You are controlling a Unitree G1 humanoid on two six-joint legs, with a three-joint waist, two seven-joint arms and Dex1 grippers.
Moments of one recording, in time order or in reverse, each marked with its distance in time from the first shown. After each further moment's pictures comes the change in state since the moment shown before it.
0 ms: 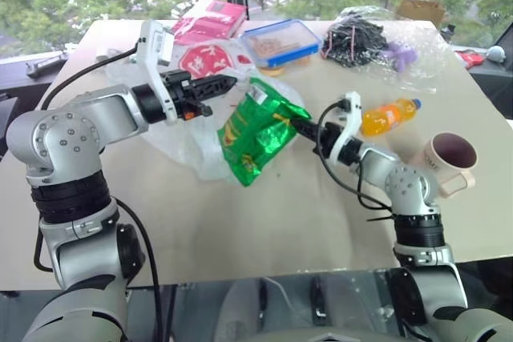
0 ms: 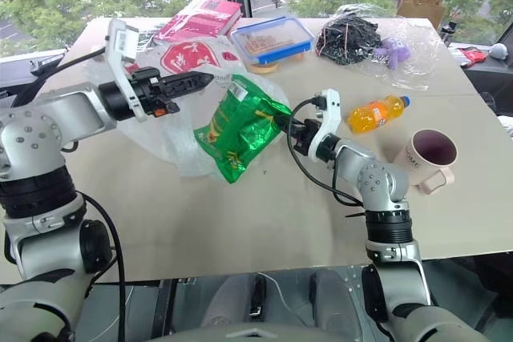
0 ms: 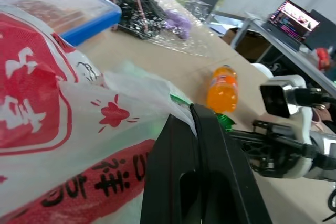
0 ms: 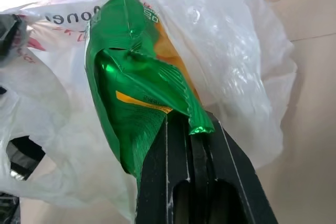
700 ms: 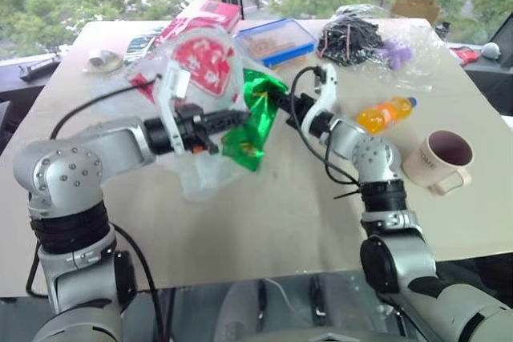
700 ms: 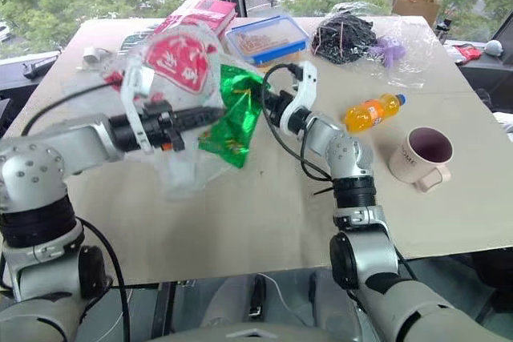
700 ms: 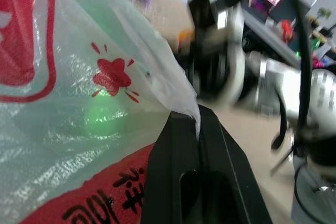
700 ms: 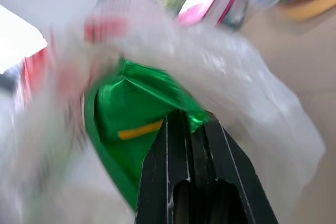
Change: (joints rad) left arm 0.242 0.015 -0.007 -0.194 -0.159 0.042 0.004; right arm -0.300 0.212 -0.136 0.372 -0.054 -0.164 -0.113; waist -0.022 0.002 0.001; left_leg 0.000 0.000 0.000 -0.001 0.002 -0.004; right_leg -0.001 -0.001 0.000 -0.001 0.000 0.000
